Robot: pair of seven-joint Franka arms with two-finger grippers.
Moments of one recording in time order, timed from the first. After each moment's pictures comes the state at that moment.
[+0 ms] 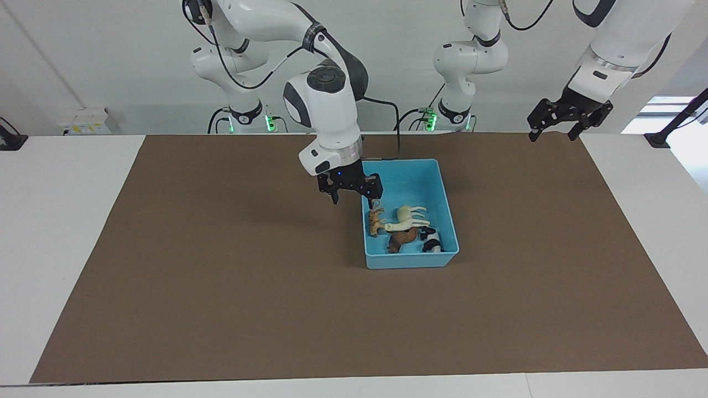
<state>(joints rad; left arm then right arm) -0.01 -0.06 -0.03 -1.60 -0.02 1.51 0.00 0.43 0.31 0.16 -1.65 0.01 2.13 0.89</state>
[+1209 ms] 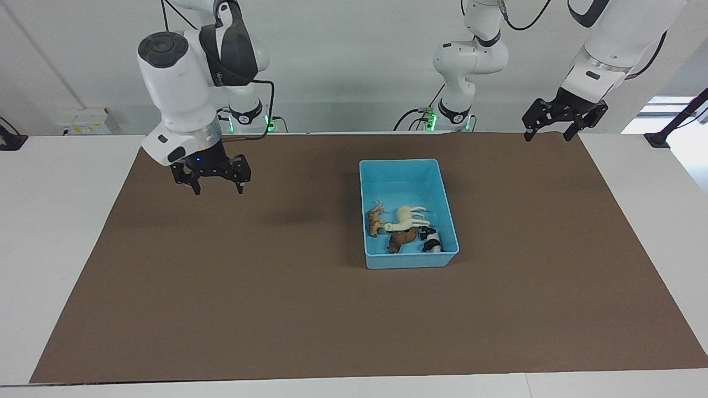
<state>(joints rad) -0.04 -0.06 -0.02 -1.61 -0.02 1.51 0.00 0.01 0.04 0.14 -1.69 -0.06 1.76 0.13</state>
